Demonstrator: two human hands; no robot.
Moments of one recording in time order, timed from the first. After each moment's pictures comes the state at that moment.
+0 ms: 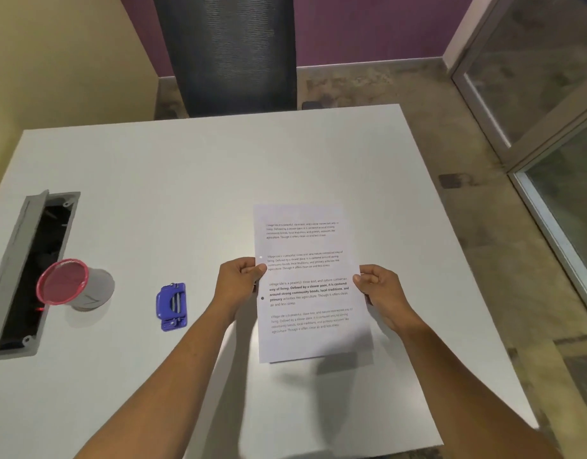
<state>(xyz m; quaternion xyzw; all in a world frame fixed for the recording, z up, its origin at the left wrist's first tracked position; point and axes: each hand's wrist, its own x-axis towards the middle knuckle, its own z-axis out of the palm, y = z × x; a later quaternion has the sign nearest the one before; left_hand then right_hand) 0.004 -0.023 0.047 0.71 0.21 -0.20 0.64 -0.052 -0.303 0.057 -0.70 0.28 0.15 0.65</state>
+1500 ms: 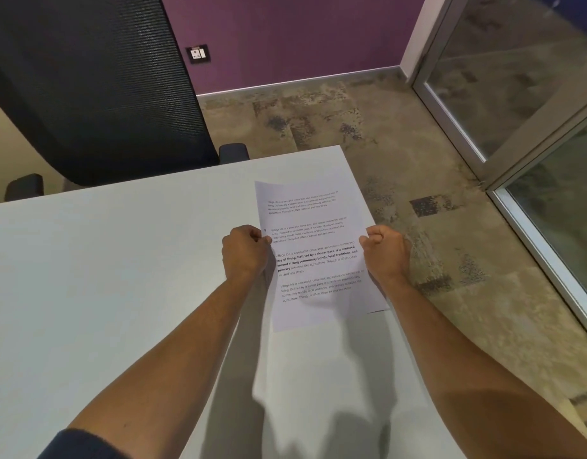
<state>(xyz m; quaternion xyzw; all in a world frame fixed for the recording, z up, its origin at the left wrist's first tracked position) 0.334 -0.313 -0.034 0.89 0.13 -0.08 0.43 0.270 -0.538 -0.038 -0.86 0.32 -0.08 0.38</state>
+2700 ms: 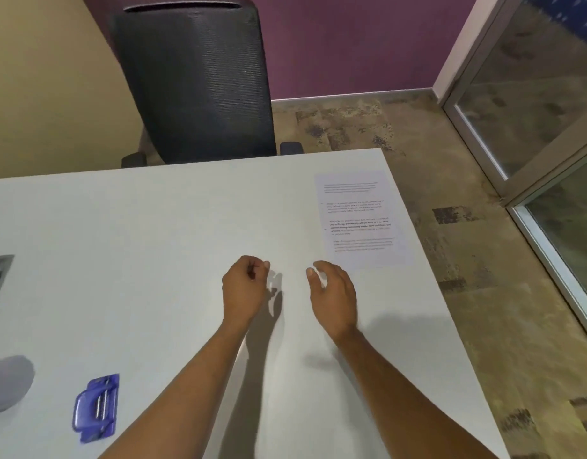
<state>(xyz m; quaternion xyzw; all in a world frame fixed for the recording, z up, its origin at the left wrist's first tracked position) 0.143 -0.168 0.057 0.86 0.13 -0.01 0.50 0.111 -0.322 0.023 -0.89 0.16 -0.06 0.42</state>
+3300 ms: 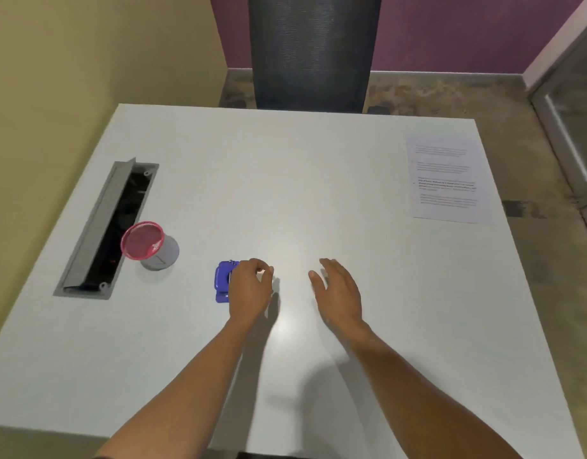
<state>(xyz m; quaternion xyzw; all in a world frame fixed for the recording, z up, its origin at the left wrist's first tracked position) -0.035 0.033 0.049 0.89 0.20 -0.01 0.41 -0.036 -0.142 0.036 -0.93 0.06 0.11 0.36</state>
